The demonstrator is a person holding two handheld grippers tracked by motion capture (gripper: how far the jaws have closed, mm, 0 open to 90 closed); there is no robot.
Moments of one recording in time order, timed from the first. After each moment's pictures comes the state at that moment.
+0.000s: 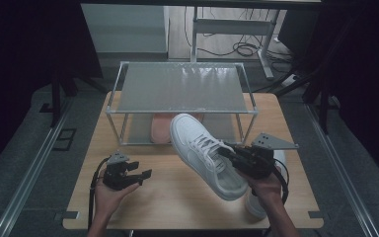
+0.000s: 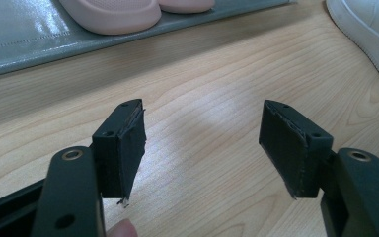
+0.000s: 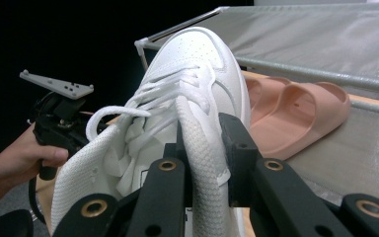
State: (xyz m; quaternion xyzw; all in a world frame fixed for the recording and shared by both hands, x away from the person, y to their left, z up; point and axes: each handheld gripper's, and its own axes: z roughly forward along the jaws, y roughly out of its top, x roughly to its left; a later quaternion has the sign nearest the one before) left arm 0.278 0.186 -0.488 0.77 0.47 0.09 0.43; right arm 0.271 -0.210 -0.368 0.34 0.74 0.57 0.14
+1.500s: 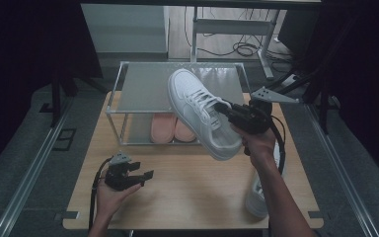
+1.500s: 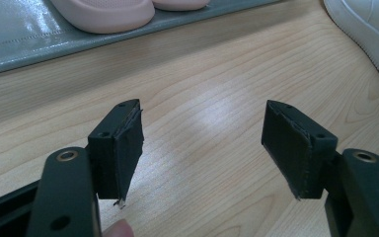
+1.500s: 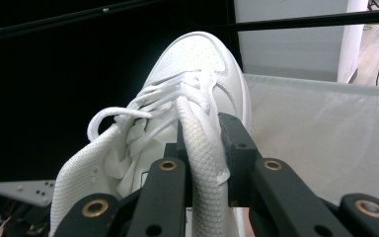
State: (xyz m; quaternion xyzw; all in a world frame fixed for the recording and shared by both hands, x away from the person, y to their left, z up) left arm 0.278 0.182 -0.490 0.77 0.46 0.09 0.43; right arm 0.342 -0.193 -0.301 0.36 0.69 0.61 0.16
